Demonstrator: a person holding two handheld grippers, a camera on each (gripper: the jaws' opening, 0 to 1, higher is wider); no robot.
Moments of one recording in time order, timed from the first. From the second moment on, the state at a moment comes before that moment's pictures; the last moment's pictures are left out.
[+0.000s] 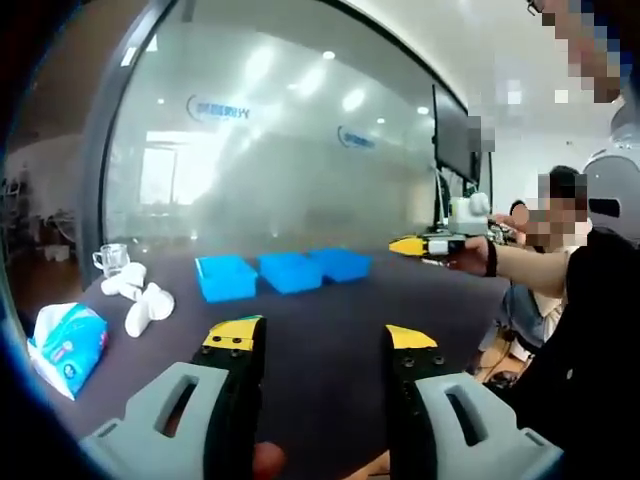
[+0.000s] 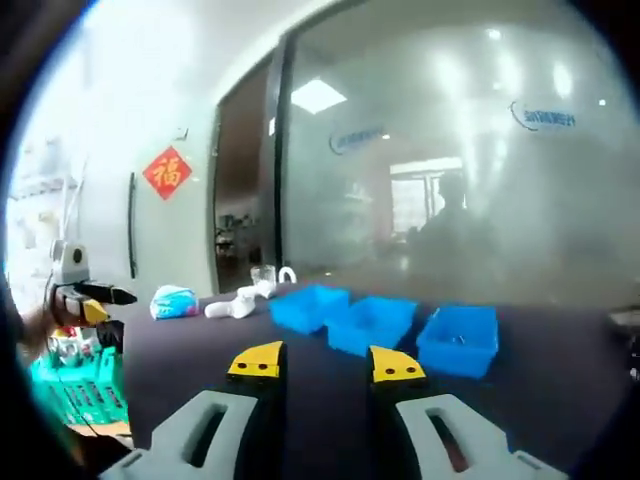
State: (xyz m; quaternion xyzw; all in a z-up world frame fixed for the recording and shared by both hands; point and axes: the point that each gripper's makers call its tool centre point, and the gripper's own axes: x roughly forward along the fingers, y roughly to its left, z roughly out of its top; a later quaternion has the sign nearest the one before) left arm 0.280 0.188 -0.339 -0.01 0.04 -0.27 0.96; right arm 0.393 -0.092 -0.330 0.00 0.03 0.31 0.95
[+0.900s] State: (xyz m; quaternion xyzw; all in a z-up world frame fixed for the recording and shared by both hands) left arm 0.279 0.200 -0.342 -0.02 0.04 -0.25 0.97; right arm 0.328 -0.214 -0.345 0.03 0.02 0.20 0.98
